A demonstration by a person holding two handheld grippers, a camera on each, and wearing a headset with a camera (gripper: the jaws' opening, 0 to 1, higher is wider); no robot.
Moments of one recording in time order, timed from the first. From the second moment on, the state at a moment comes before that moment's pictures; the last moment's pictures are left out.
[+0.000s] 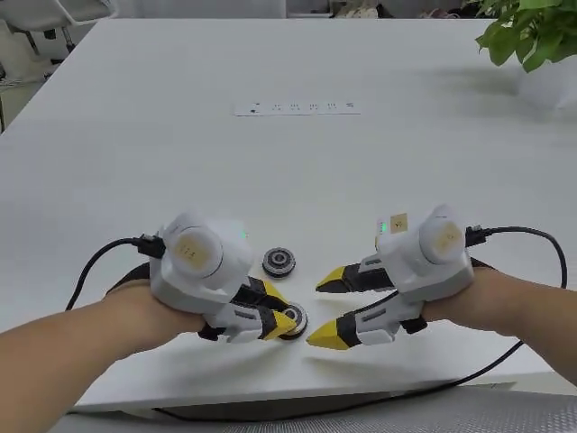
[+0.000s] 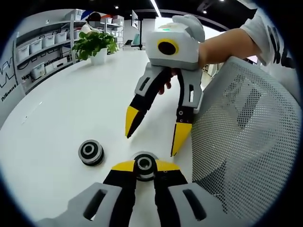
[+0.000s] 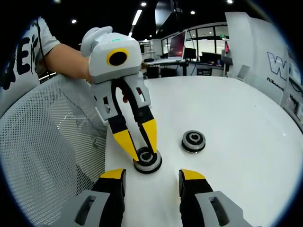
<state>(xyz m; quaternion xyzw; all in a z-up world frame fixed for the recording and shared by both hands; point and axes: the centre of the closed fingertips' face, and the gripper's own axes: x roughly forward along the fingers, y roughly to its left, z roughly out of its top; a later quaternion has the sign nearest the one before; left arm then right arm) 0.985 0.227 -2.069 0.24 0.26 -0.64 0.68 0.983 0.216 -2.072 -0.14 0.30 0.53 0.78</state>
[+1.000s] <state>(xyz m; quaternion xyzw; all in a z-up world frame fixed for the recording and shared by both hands) 0.987 0.226 -2.069 0.25 0.24 -0.64 0.69 0.984 0.235 -2.085 -0.13 0.31 0.53 0.78</state>
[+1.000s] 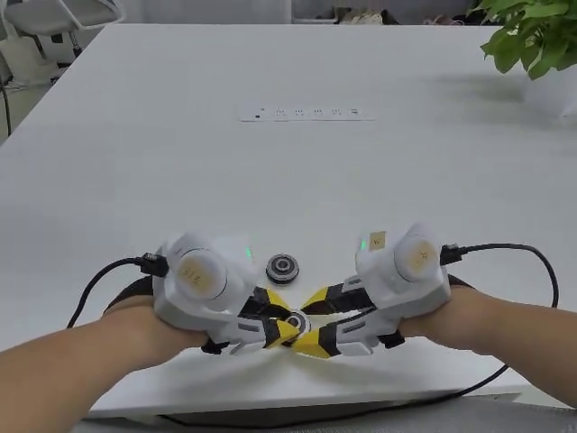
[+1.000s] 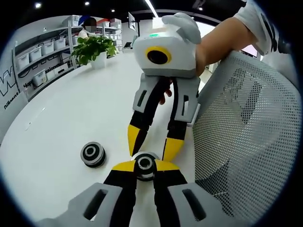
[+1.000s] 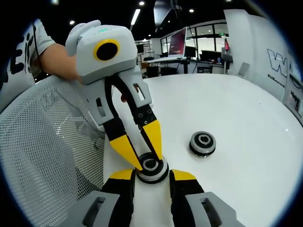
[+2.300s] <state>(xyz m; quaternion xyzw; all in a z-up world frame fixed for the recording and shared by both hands) 0.989 0.227 -2.069 0.24 0.24 -0.62 0.71 0.983 0.218 -2.087 -0.13 0.34 0.50 0.78</state>
